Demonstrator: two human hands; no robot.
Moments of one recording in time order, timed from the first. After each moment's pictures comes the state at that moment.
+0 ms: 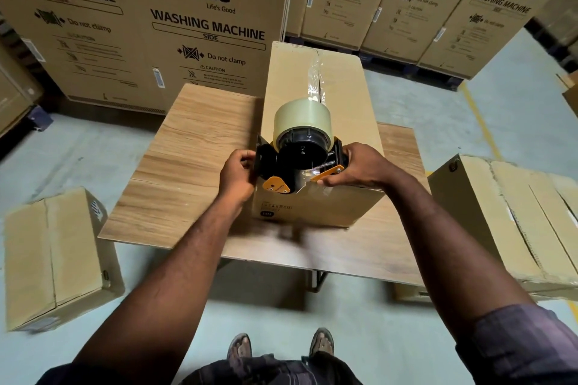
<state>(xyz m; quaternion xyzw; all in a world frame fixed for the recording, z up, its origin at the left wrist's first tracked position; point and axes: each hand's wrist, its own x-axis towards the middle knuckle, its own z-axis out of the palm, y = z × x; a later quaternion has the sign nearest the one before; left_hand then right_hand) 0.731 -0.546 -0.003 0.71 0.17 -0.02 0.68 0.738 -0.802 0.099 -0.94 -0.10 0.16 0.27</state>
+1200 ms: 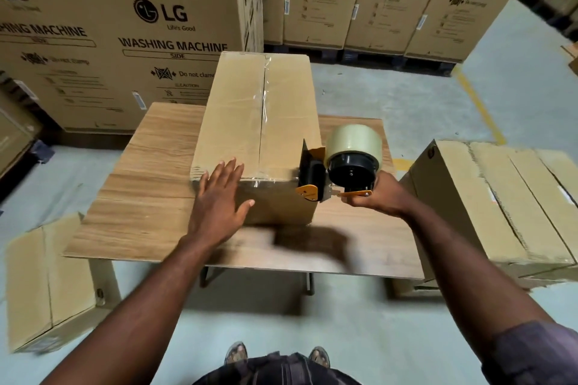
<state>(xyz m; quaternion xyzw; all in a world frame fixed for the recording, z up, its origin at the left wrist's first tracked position) 0.669 -0.633 0.006 0.99 -0.10 0.05 0.11 0.672 -0.997 0.053 -0.90 -0.02 0.12 0.42</state>
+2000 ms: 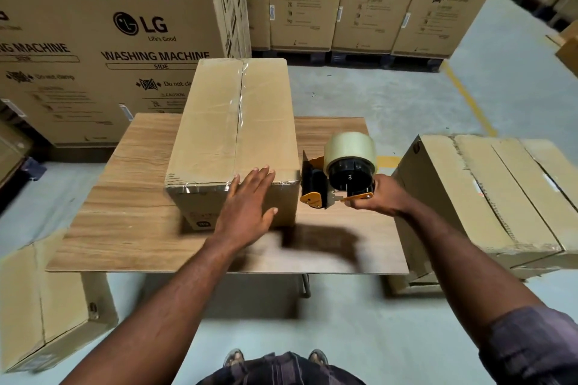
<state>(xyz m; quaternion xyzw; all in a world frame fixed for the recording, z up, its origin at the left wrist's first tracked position) 0.662 -0.726 0.015 0.98 -0.19 0.02 0.10 0.659 -1.055 0.041 -0.90 0.00 0.12 0.41</state>
